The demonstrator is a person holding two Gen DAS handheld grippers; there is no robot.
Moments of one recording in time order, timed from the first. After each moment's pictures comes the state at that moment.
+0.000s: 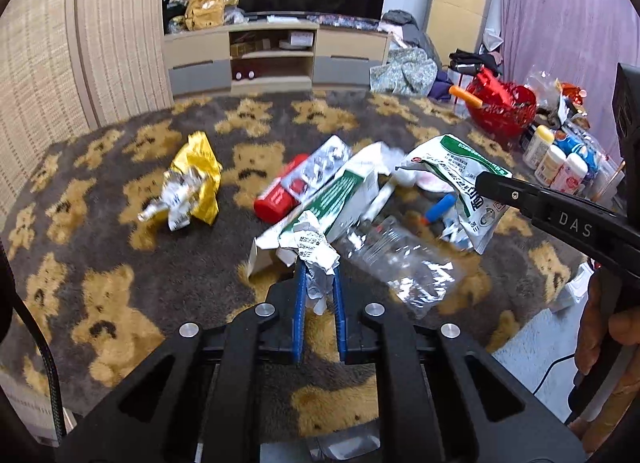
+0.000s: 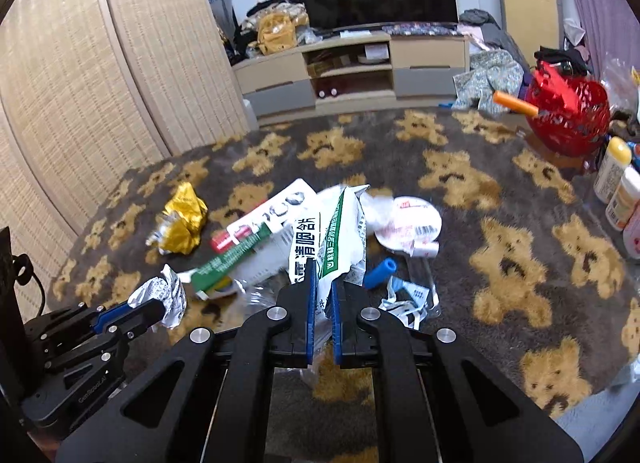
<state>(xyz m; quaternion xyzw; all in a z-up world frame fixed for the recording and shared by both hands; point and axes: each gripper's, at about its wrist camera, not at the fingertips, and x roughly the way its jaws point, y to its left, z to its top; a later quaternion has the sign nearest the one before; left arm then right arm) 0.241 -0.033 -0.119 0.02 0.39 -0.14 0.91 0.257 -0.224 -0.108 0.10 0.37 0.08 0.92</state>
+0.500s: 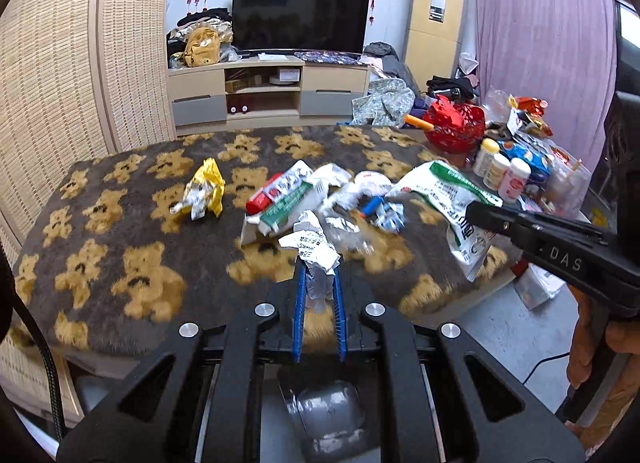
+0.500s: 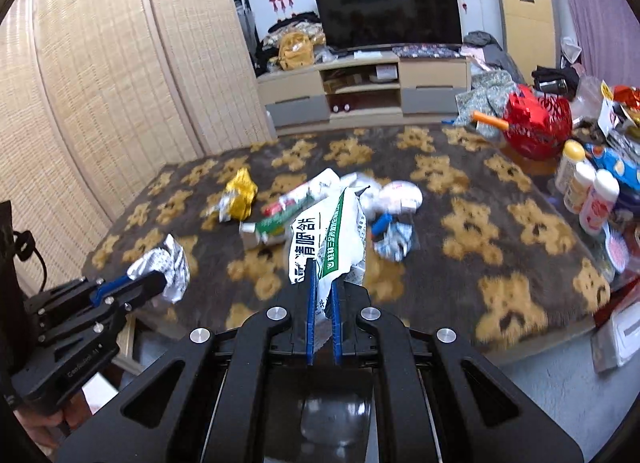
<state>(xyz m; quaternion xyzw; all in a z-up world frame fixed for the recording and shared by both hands) 0.106 -0.036 -0.061 0.02 0.34 -0.16 0.93 0.122 -0.224 -0.064 0.08 0.36 0.09 0.93</state>
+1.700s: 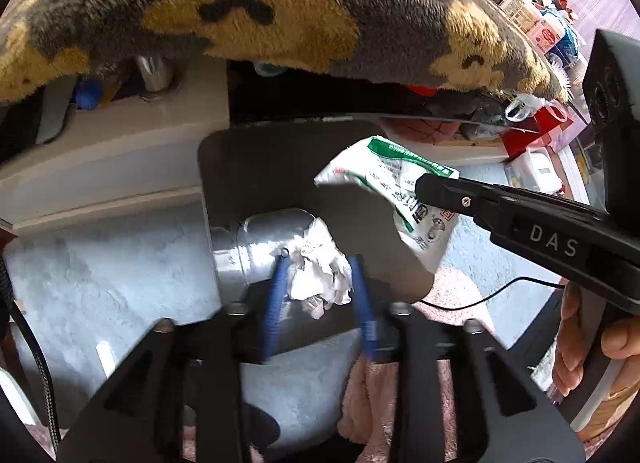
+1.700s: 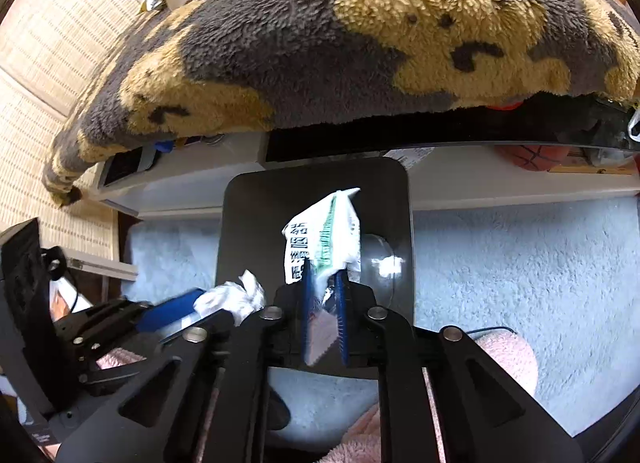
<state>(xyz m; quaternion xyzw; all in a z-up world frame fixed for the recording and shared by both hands) 0.075 -0.040 -0.296 -0.03 0.58 -0.19 0.79 0.098 -0.195 -0.282 0.13 0.58 0.10 0.80</state>
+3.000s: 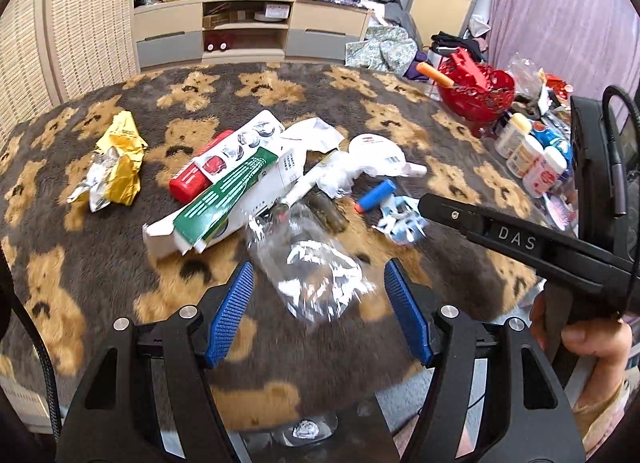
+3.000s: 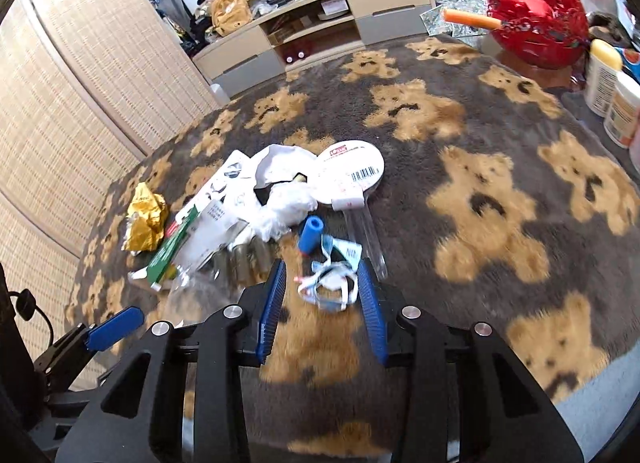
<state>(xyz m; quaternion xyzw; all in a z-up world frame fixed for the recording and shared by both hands) 0.259 -0.095 -0.139 -0.01 0.45 -0.18 0.88 0.276 -0.286 -0.160 0.19 0.45 0.06 0.87</state>
